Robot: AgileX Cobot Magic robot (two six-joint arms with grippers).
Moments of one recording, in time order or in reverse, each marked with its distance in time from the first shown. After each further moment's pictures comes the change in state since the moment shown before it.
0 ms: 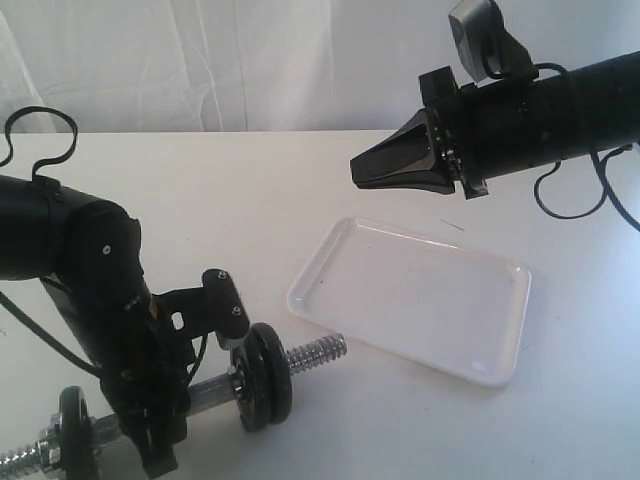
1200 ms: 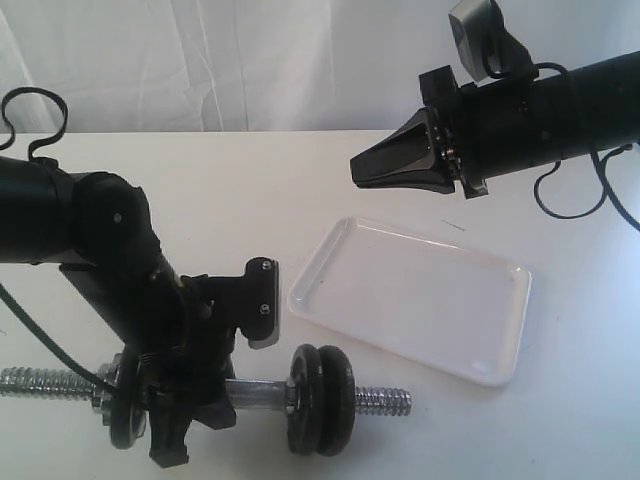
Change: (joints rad) left arm 0.000 0.004 -0.055 -0.251 -0.038 0.519; right arm 0.000 0.000 0.000 0.004 0.000 0.000
